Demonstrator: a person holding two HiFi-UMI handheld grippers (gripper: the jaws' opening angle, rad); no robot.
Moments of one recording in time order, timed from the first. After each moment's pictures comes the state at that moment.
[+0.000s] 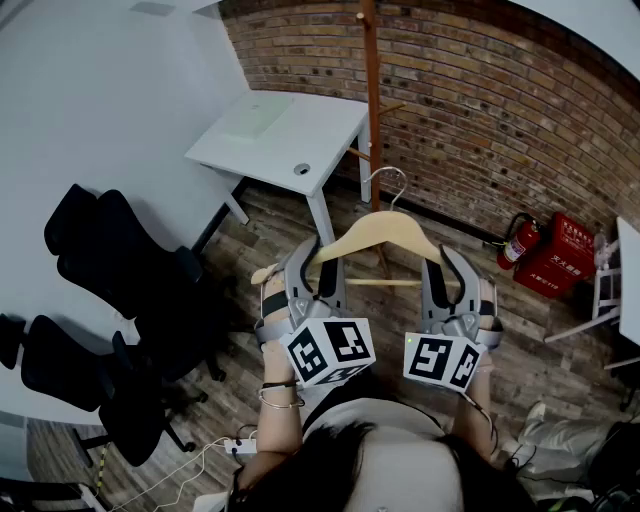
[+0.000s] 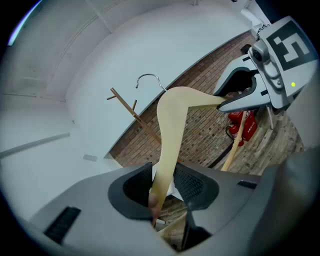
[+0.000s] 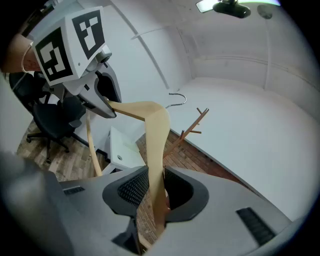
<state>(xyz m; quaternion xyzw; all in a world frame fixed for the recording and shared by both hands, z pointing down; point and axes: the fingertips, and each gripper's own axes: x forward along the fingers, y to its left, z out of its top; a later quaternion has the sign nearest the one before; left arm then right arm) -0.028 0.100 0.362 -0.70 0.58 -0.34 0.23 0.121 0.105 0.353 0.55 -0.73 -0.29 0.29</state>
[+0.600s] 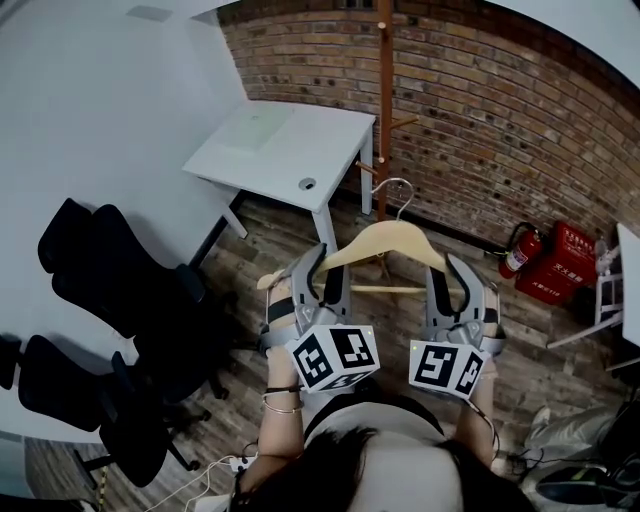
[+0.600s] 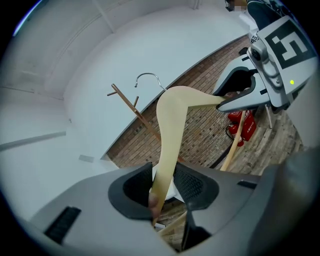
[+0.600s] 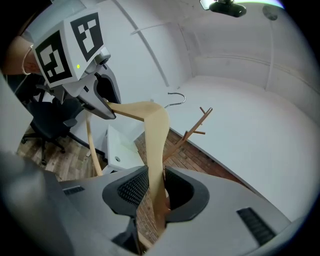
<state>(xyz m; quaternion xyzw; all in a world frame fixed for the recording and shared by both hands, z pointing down) -0.071 0.063 0.372 -0.71 0.57 -0.33 0.24 0.077 0.075 0.359 0.56 -0.72 -0.29 0.29</state>
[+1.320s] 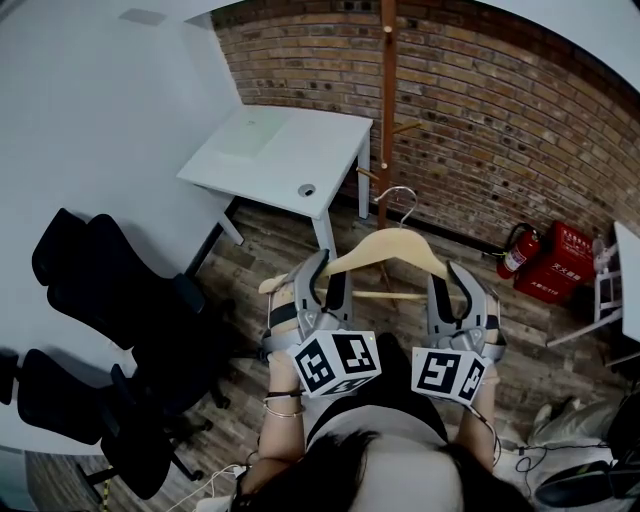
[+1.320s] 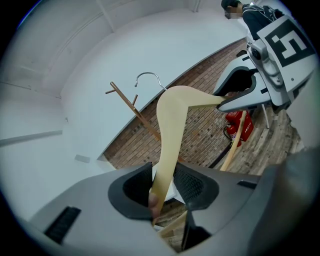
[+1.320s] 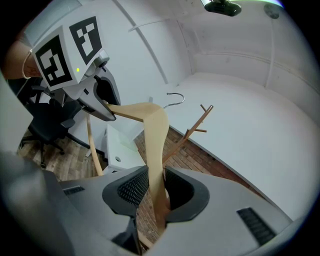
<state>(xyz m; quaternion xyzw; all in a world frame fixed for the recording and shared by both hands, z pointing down) -0.088 0.048 0.376 -0.73 0.55 -0.33 0.24 0.059 0.068 0.362 0.57 -0.72 -0.28 0.29</state>
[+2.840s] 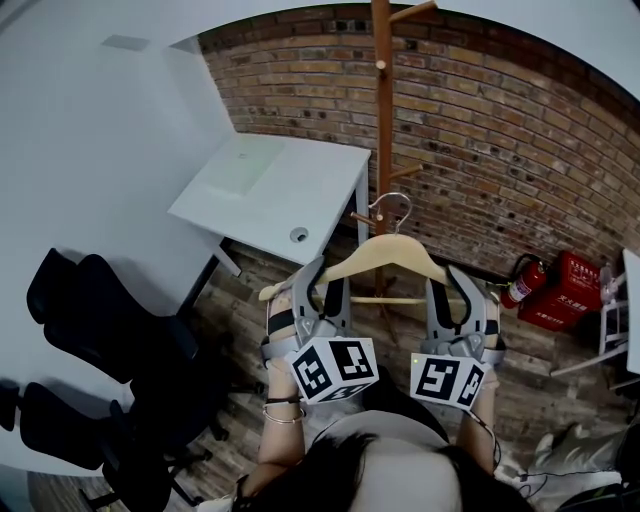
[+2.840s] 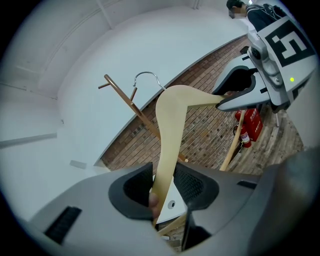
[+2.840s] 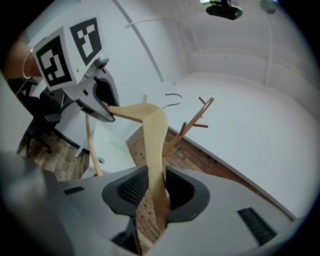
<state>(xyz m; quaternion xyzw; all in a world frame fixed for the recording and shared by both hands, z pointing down) -0.064 -0.092 0.362 -0.72 0.56 -0.32 0.25 0.084 -0.072 0.346 0.58 -0.71 -0.29 0.27</state>
